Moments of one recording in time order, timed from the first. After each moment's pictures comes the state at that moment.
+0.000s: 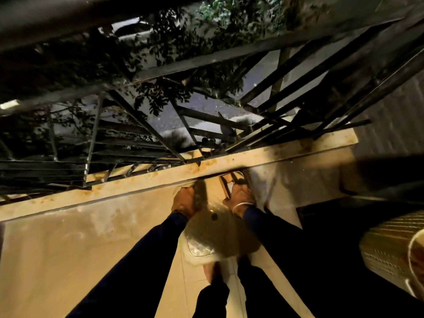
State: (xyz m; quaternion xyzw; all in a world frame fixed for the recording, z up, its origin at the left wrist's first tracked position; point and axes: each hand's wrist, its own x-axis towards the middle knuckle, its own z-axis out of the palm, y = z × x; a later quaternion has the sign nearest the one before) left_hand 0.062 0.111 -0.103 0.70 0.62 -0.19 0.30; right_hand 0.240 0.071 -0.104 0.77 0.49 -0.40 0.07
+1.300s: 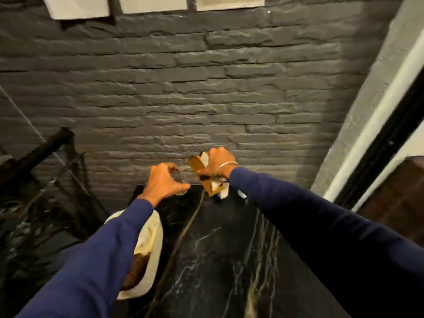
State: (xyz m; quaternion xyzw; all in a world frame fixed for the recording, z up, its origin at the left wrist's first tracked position) left_hand 0.538 -0.284 0.355 0.95 0.01 0.08 0.29; right_hand 0.585 -0.474 0.388 0.98 0.12 -0.01 -0.15
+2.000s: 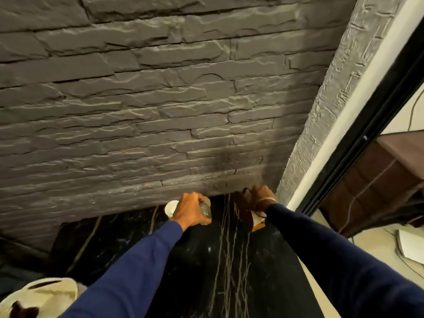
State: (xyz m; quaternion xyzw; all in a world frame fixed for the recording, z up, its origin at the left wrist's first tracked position) left_hand 0.720 -0.514 0.204 0.95 -0.09 -0.16 0.25; right_hand 0.695 -0.758 0.221 0.95 -0.16 -0.18 -0.22
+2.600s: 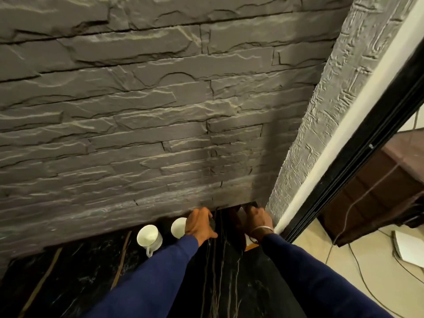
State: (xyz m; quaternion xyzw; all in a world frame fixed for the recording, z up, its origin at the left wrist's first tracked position) left_hand 0.784 -0.615 0.118 0.96 -0.09 -0.19 0.21; right_hand 0.724 -0.798 0.154 0.95 -0.19 -0.15 -0.21
